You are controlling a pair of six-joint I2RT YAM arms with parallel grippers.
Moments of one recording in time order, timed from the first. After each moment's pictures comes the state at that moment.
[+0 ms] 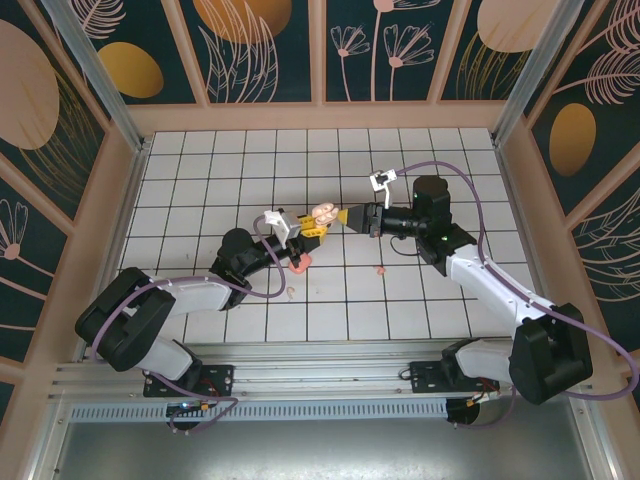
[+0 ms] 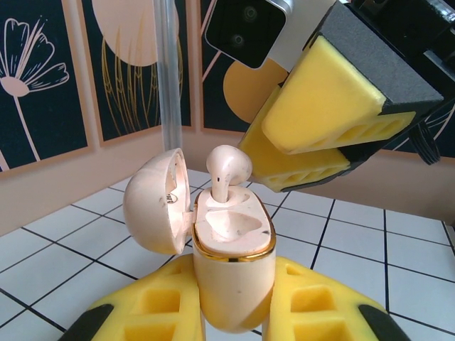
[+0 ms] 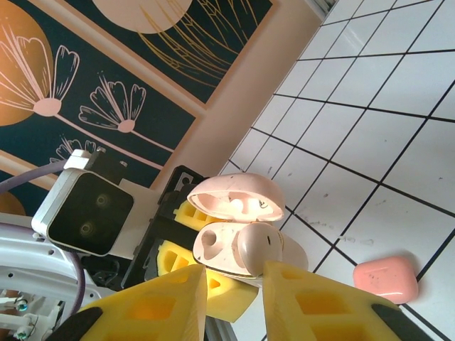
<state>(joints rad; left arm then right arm) -0.65 1.49 0.50 1.11 0.46 -0.07 0.43 1.23 0.82 0.14 -0.87 0.62</state>
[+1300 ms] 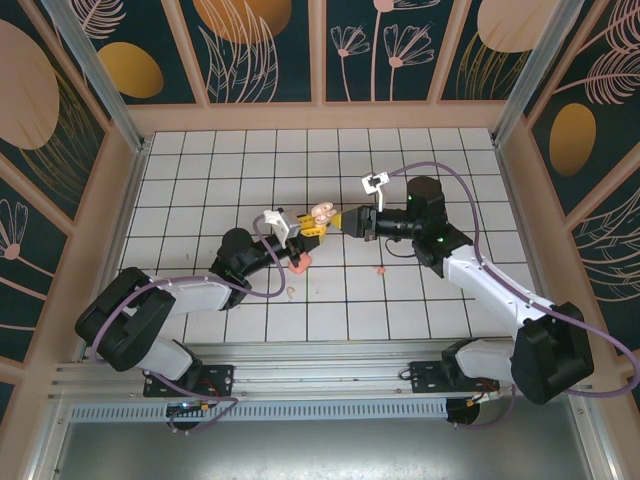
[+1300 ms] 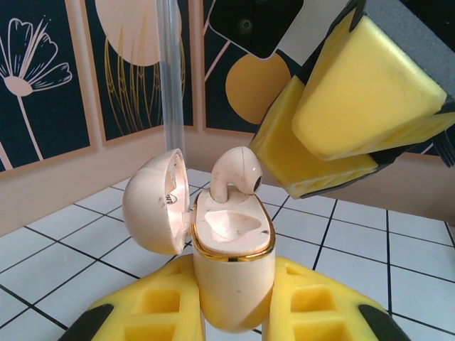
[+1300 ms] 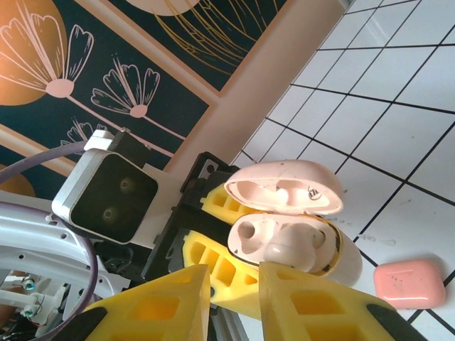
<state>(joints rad) -0.65 1.49 0.50 1.11 0.46 -0.07 0.48 1.23 0.83 0.14 -0.87 0.60</state>
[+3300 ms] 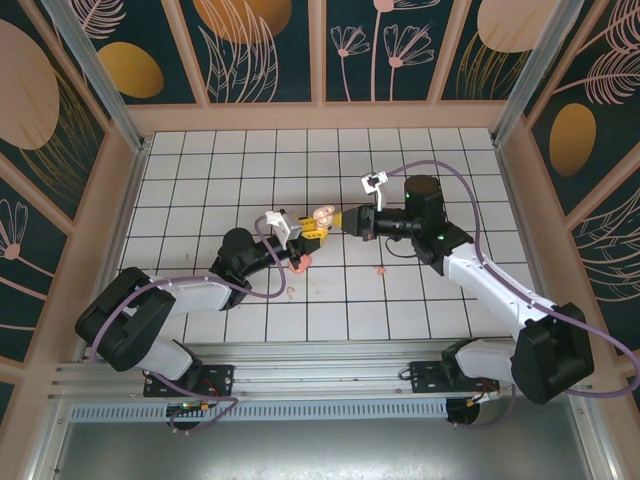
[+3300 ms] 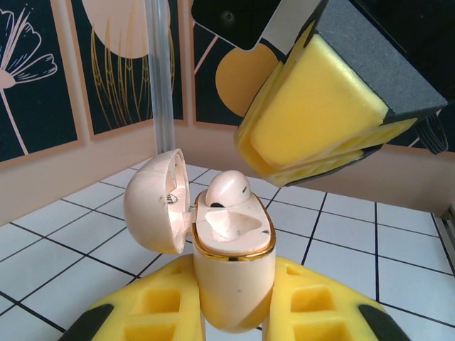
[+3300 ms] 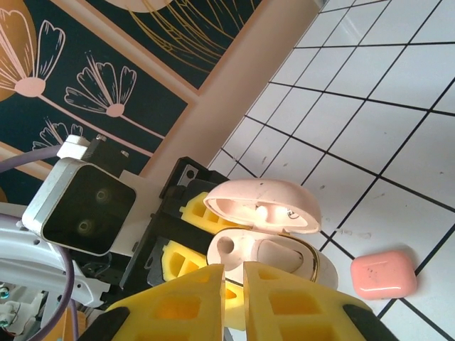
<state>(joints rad) -0.65 1.49 0.50 1.09 0.49 -0.07 0.49 1.23 0.86 0.04 -0.80 0.55</state>
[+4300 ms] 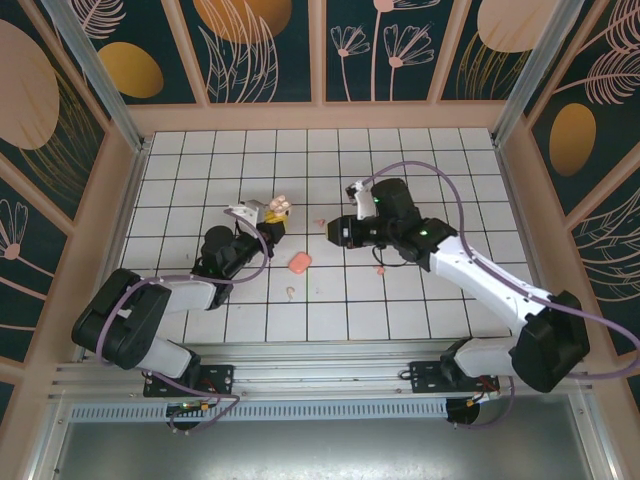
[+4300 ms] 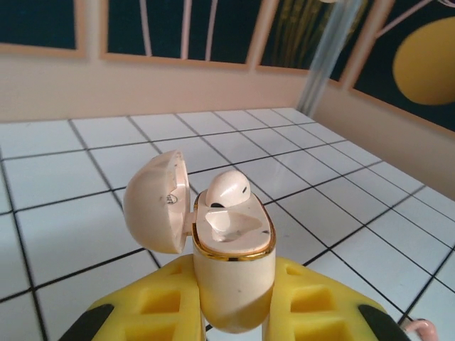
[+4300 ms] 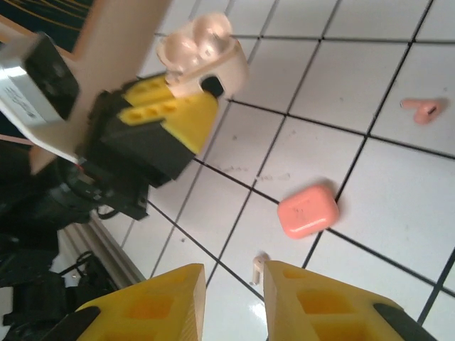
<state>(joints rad) -0.43 1.48 0.40 0.99 0.26 -0.27 0.68 1.31 1.03 -0.37 -0.38 0.52</state>
